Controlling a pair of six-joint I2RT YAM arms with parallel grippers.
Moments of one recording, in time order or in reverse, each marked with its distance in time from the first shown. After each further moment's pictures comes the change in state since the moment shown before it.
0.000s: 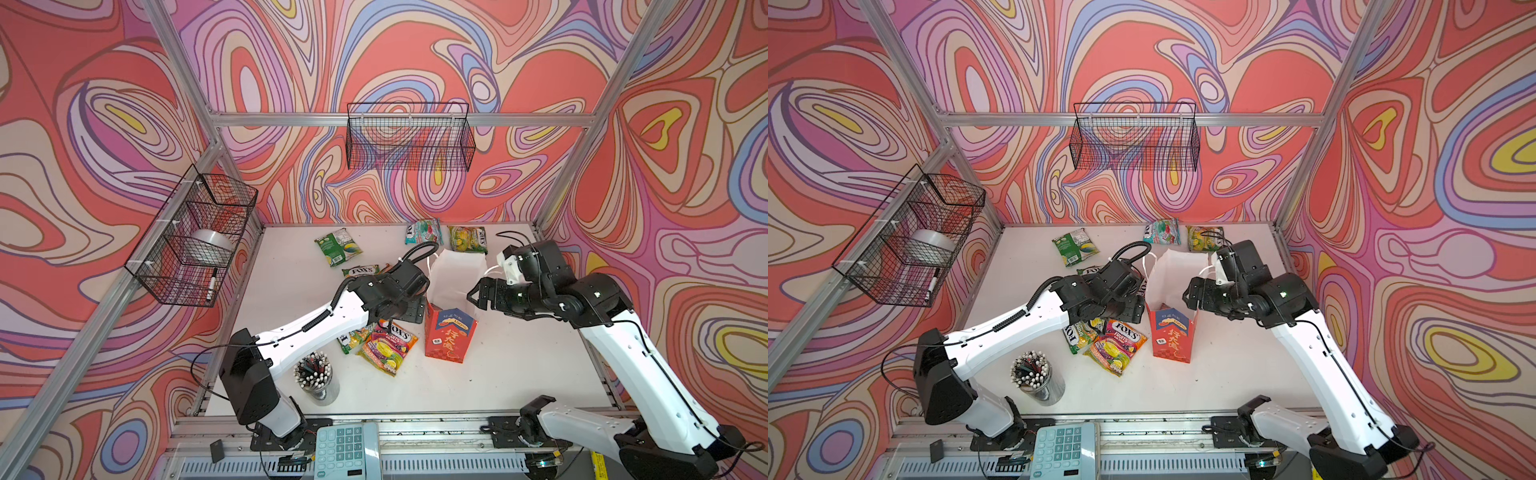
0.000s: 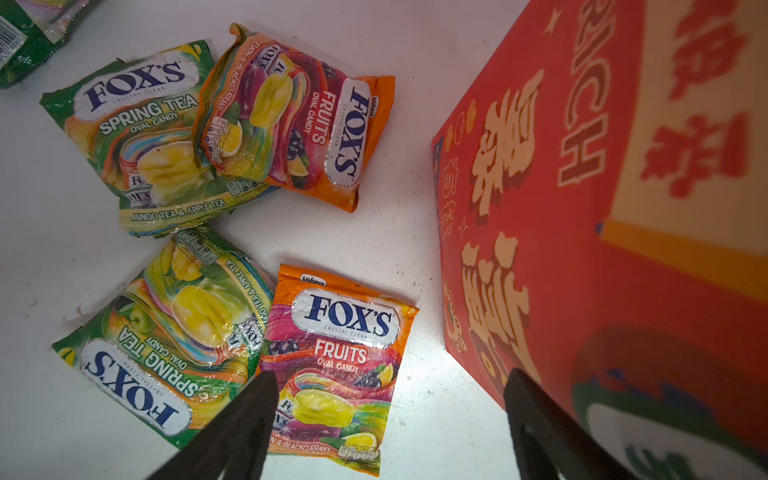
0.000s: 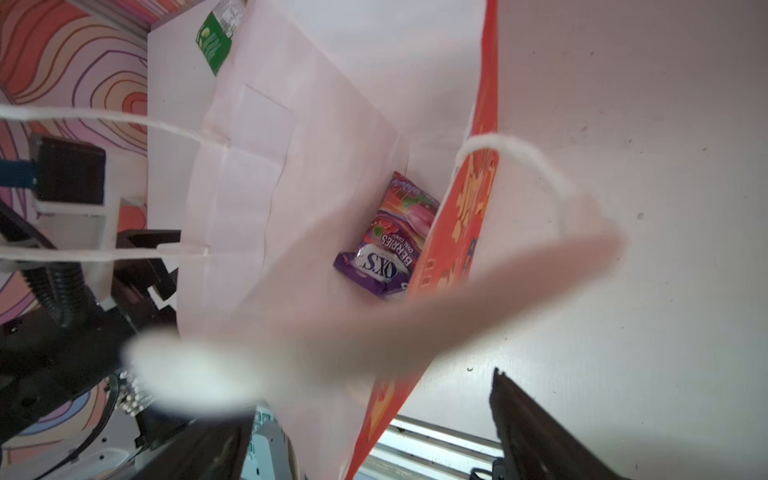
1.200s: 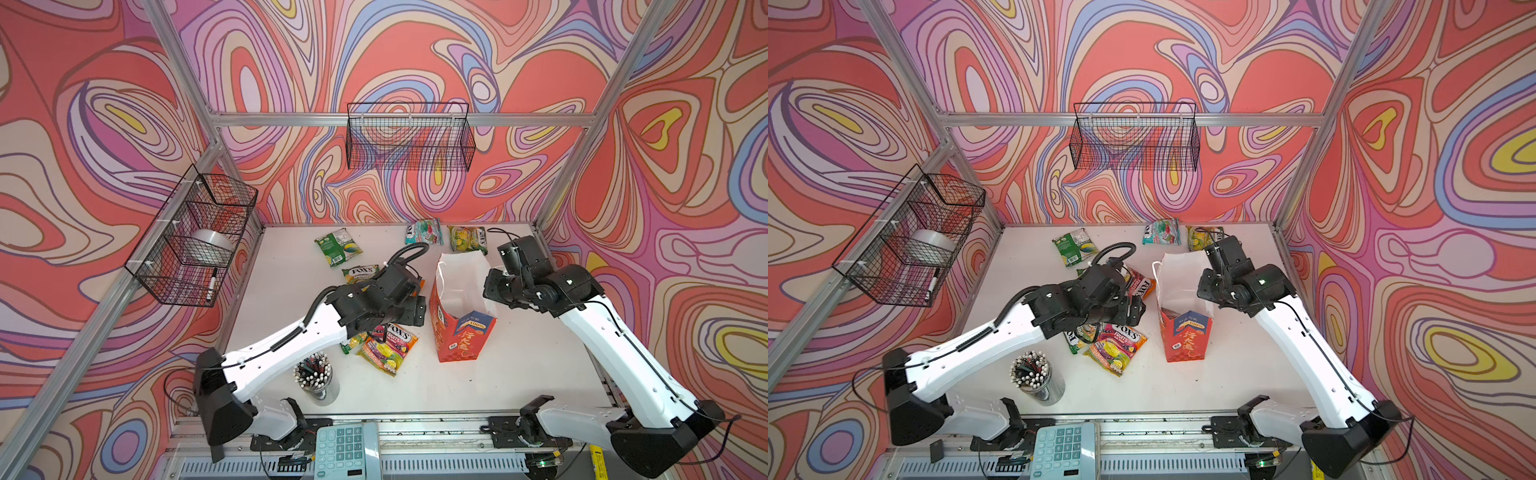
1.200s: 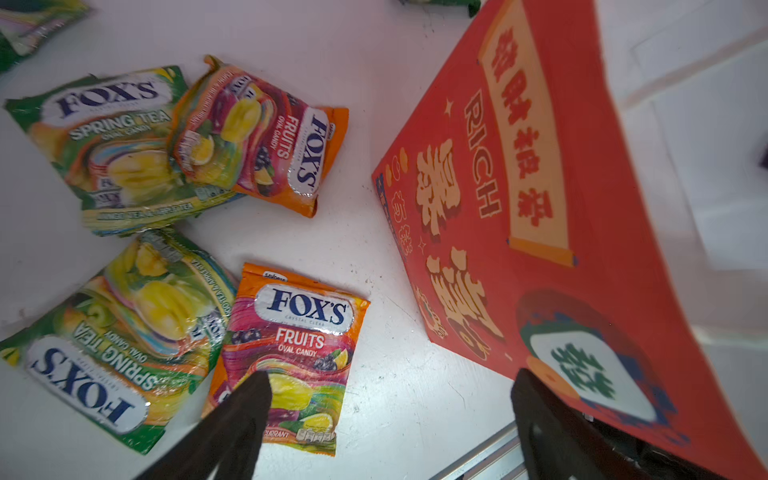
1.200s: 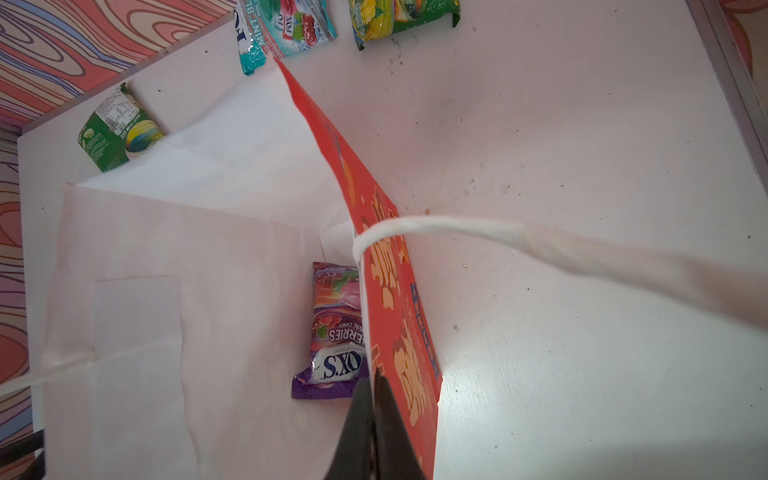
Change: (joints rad) left arm -0.039 -0.243 -0.084 0.032 -0.002 -0.072; right arm 0.006 0.080 -0.041 0.070 0.255 0.087
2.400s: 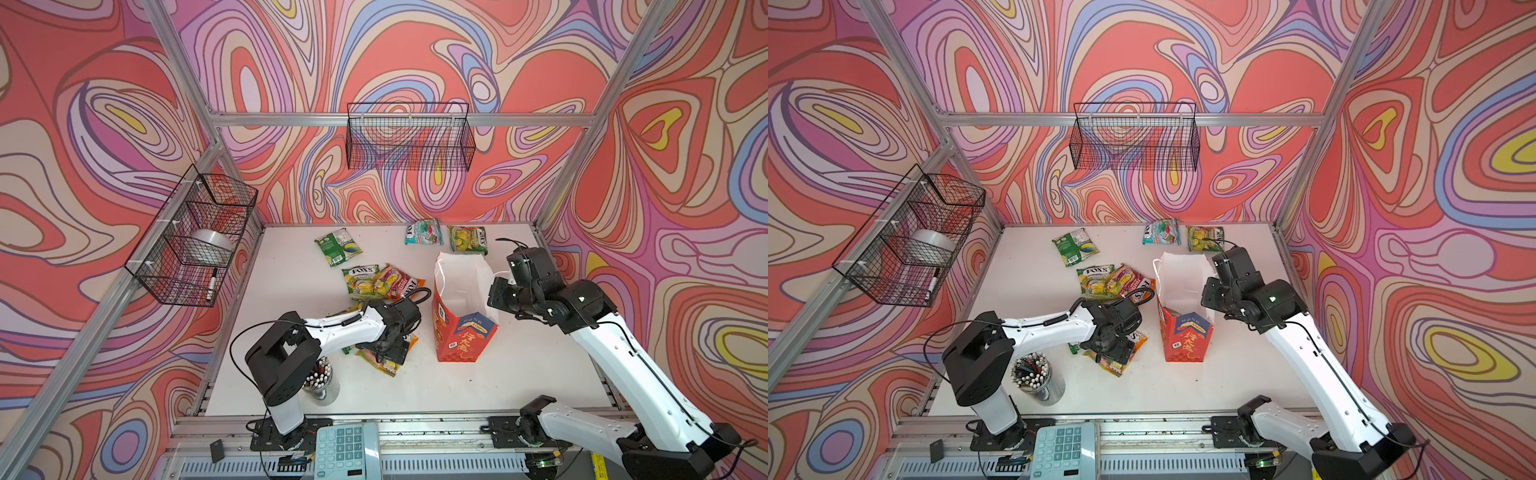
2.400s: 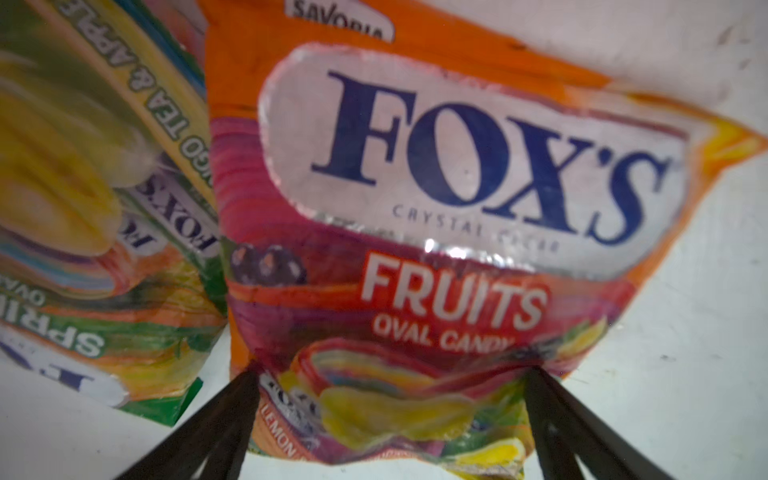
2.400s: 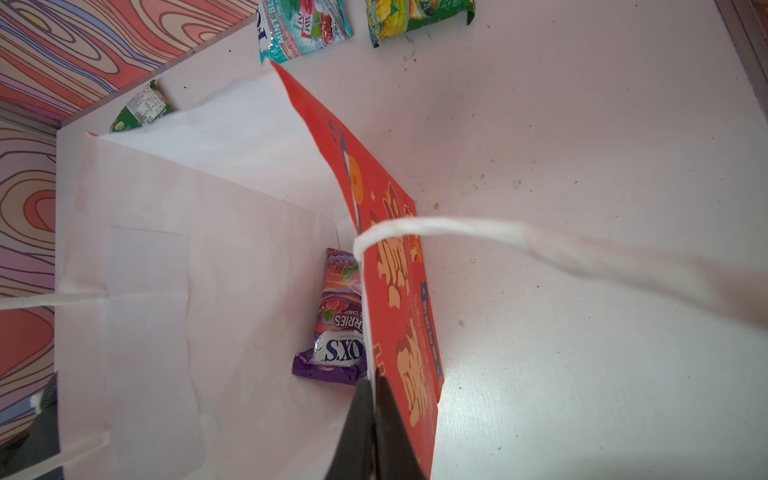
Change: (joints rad) left arm 0.055 0.414 -0.223 -0.039 0.075 0.145; right arm 0.000 -0.113 -0.102 0.047 -0.043 -0.018
